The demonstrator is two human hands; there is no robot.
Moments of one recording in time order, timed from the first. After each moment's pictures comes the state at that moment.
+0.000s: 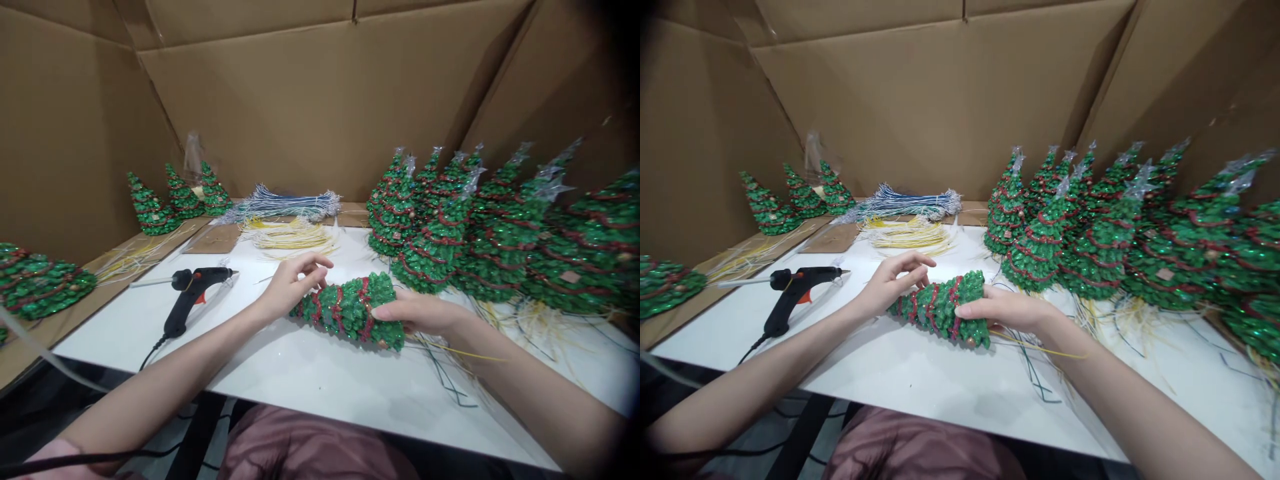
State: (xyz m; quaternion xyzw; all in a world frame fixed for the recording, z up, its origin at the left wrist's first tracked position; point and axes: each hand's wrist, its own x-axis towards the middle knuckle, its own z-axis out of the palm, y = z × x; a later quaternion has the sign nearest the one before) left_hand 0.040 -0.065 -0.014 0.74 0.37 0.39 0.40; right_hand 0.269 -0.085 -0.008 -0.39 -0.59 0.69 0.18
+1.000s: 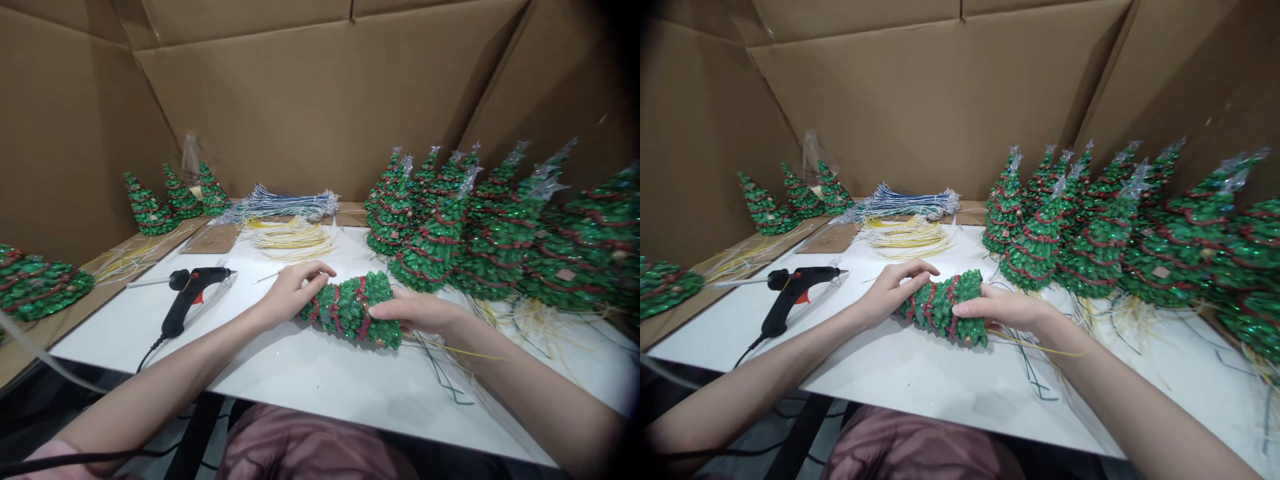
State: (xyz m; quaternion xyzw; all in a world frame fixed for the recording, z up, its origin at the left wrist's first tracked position) left_hand 0.043 -0.071 -0.013 0.81 0.39 0.33 0.29; right_hand 0.269 -0.086 -0.009 -0.37 -0.56 0.71 0.20
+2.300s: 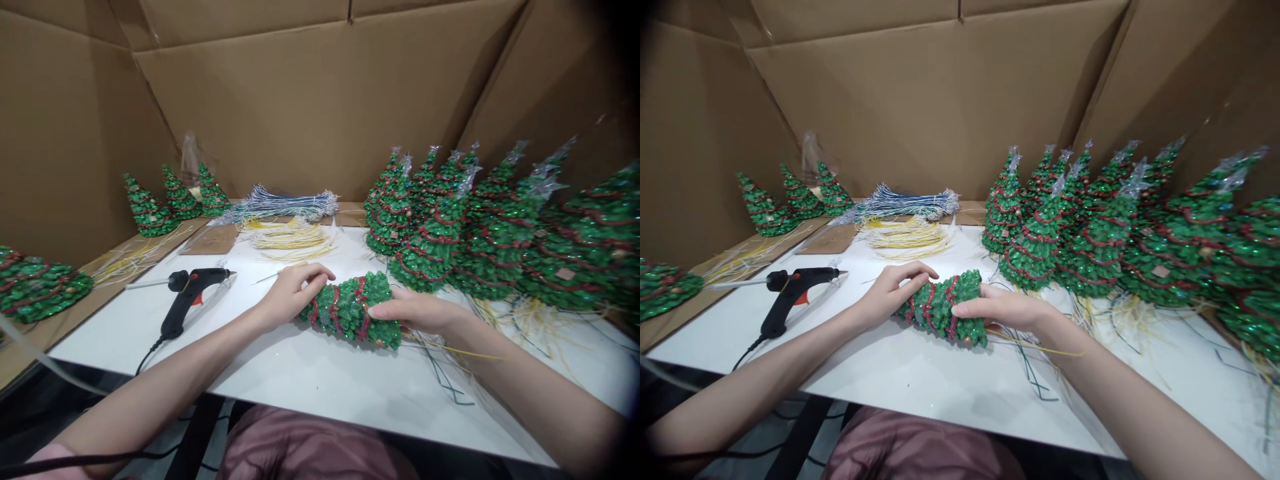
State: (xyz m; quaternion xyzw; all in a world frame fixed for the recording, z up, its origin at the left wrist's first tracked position) left_hand 0.044 -0.073 -0.011 0.82 0.40 0.31 0.26; right_hand 0.269 -0.086 -0.009 -0.34 -0.58 0.71 0.21
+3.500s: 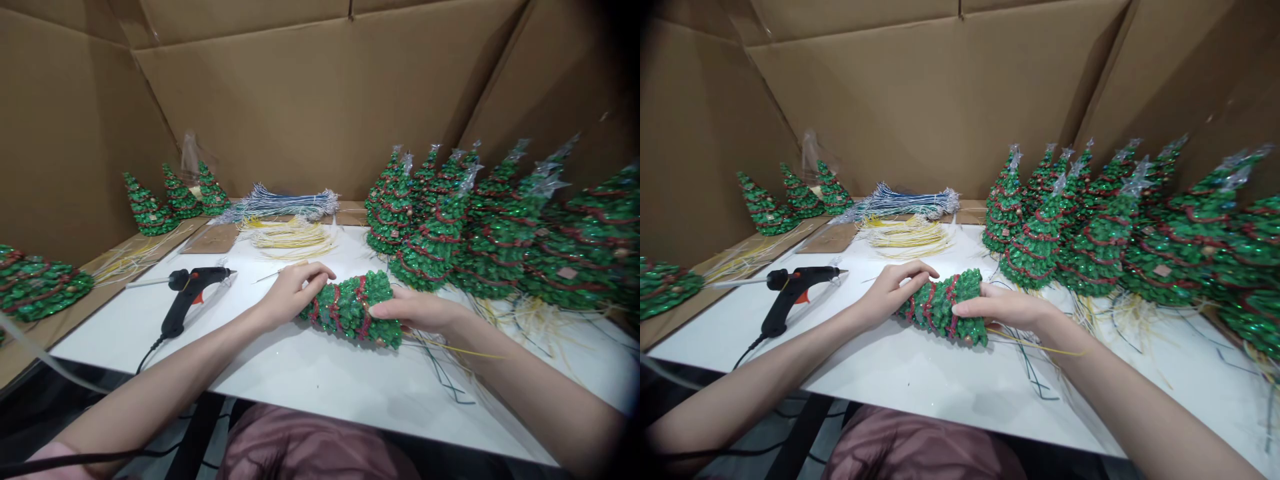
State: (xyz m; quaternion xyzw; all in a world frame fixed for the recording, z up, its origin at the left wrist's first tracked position) left_hand 0.044 -0.073 -0.013 0.83 0.40 0.32 0.25; right_hand 0.270 -0.084 -0.010 -0.37 -0.58 0.70 0.19
